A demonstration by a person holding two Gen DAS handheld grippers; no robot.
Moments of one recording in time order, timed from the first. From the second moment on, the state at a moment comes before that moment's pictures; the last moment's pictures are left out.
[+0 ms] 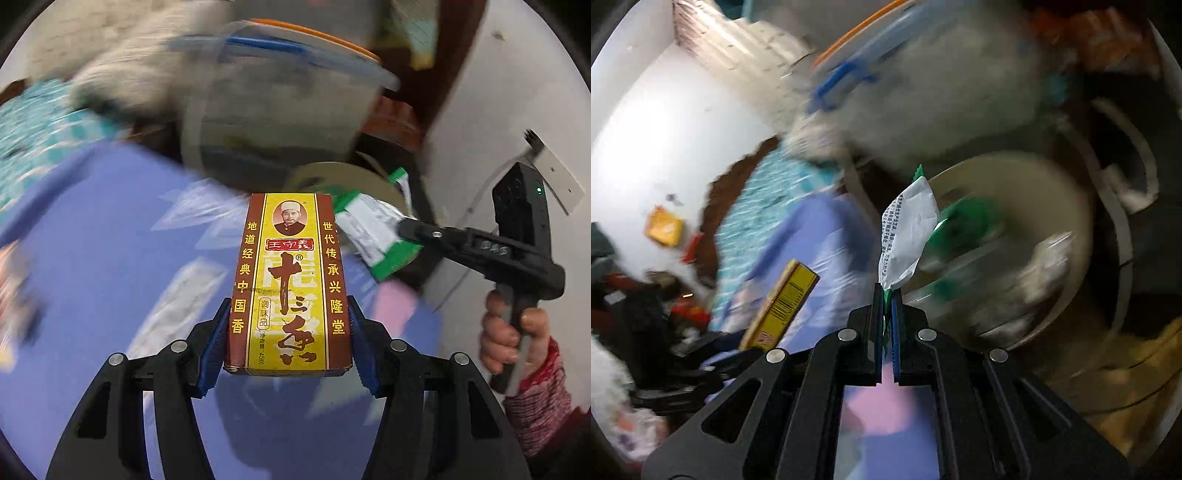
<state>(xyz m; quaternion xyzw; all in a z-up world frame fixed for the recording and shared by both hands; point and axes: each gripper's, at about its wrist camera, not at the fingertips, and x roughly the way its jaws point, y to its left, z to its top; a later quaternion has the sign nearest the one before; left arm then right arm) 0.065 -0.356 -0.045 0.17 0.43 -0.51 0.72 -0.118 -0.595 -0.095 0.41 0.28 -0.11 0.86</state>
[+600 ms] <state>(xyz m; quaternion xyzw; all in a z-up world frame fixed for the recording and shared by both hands) 0.069 -0.456 -0.058 0.15 0.47 -0.52 0.69 -0.136 -0.615 -0.099 0.42 0.22 -0.18 0.86</state>
